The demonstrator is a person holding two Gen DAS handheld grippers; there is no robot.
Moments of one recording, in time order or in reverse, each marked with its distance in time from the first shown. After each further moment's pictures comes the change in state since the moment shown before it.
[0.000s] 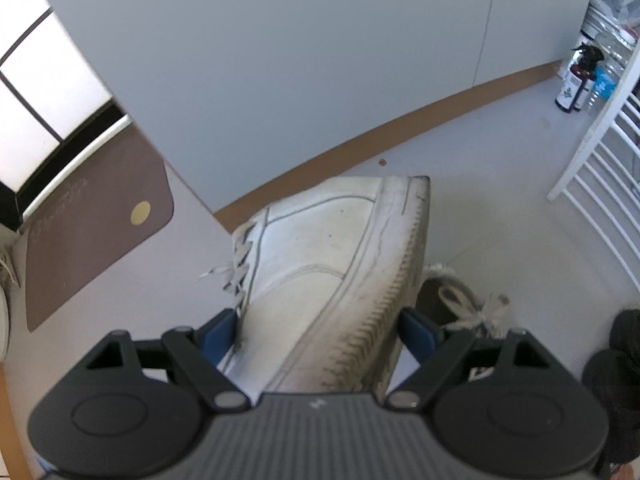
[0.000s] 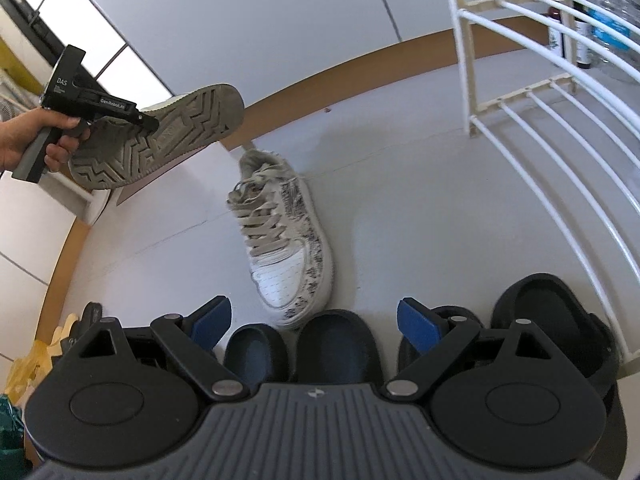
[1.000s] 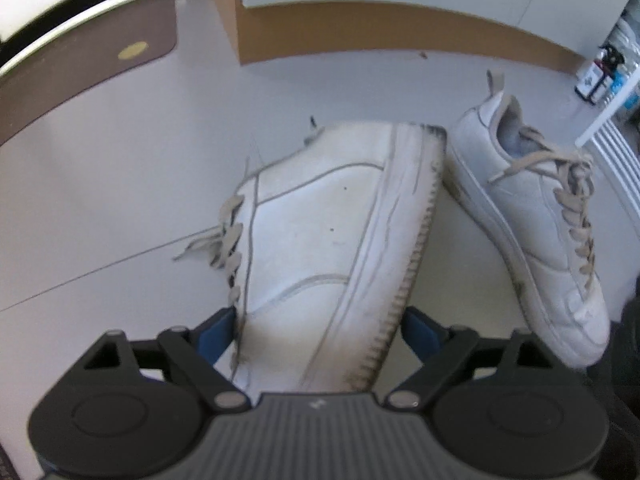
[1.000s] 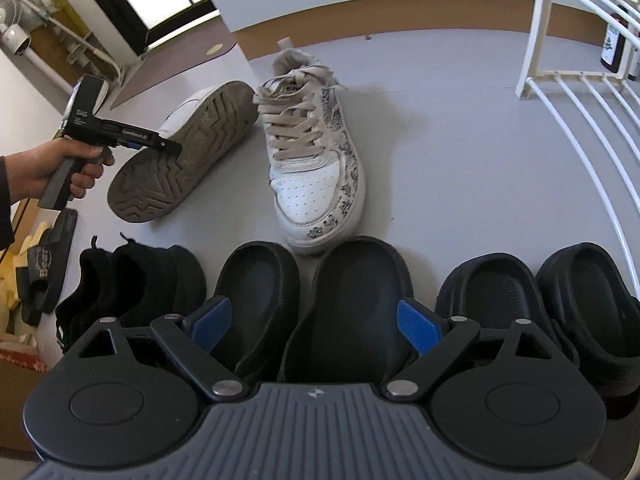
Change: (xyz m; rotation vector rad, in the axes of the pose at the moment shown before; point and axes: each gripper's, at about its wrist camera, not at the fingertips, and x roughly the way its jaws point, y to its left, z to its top) left arm 0.164 0.075 -0.161 -0.215 -0.020 -0.149; right arm 0.050 0.035 -0.036 -0.169 0.182 -0.074
